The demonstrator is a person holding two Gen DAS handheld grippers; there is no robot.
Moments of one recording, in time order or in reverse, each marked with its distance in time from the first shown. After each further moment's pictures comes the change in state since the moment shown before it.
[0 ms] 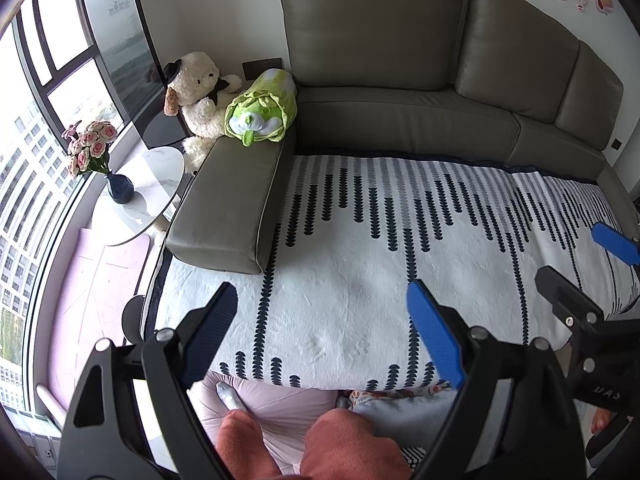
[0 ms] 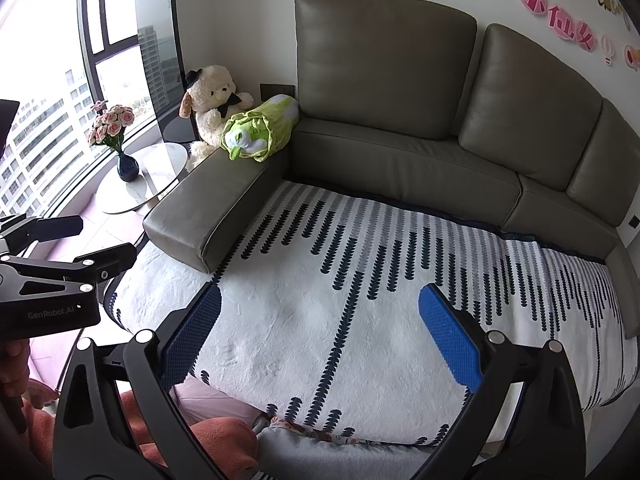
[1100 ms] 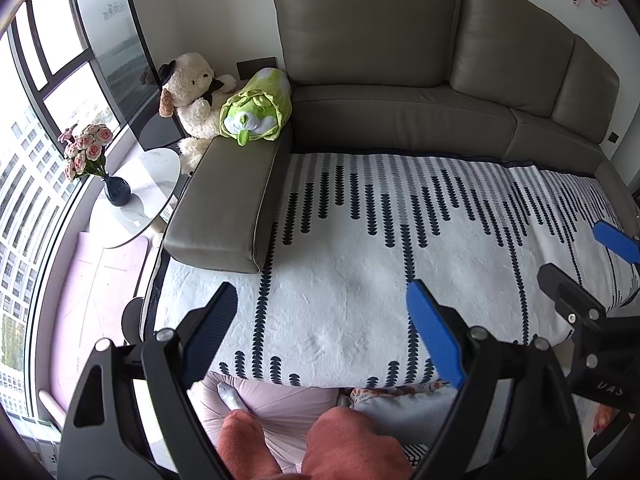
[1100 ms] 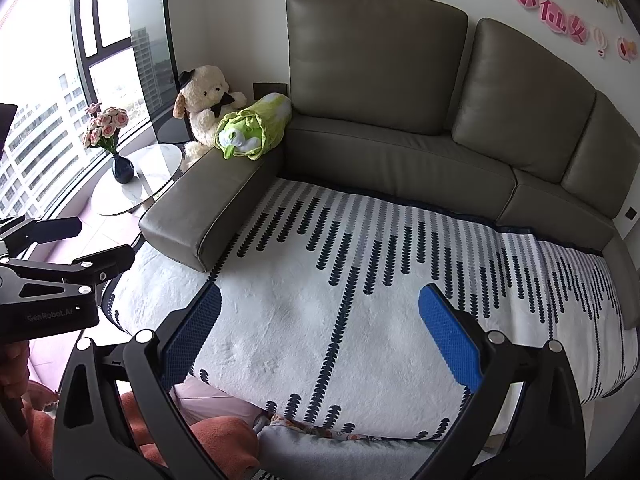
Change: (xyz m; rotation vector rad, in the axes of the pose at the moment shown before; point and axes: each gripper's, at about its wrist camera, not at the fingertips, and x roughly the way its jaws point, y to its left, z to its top) left arm 0.002 0.001 0.001 0.010 0.010 -0.009; right arm -0.003 -0.003 -0.010 0.025 0.008 -0.017
